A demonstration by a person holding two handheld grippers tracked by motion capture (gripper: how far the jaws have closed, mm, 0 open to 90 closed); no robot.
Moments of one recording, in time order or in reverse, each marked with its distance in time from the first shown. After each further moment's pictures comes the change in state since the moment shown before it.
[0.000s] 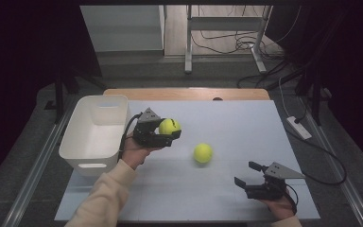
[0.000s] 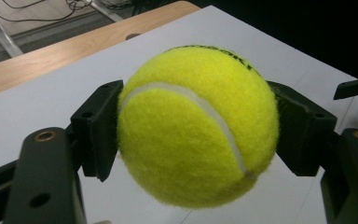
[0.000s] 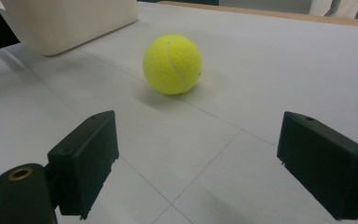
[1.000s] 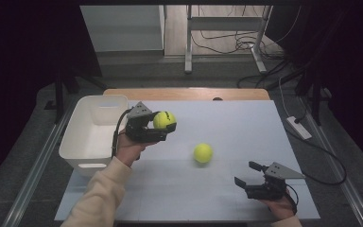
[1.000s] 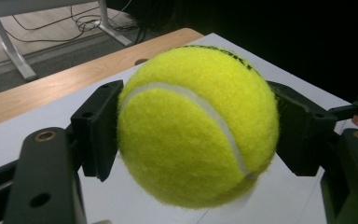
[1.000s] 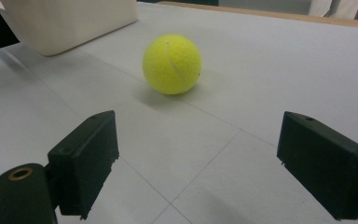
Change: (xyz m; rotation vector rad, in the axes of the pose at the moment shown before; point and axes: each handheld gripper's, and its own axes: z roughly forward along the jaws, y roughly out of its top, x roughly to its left) left arm 0.004 0.013 -0.023 -0.082 0.013 -0.011; right arm 0.000 0.000 0.000 -0.001 -0.001 0.000
